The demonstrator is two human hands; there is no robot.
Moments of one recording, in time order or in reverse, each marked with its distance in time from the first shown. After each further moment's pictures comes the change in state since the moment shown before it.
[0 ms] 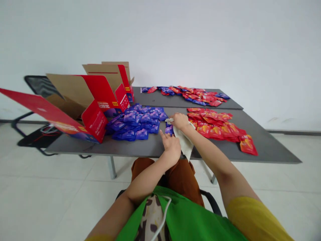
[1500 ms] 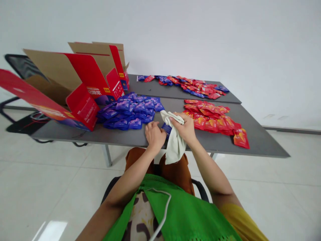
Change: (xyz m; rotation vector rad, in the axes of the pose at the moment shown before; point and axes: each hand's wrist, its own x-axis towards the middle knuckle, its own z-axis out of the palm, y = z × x) left_hand -0.015 -0.031 0.019 -0.499 0.361 -0.363; right_hand -0.097 -0.008 0.005 1.073 0.566 -0.061
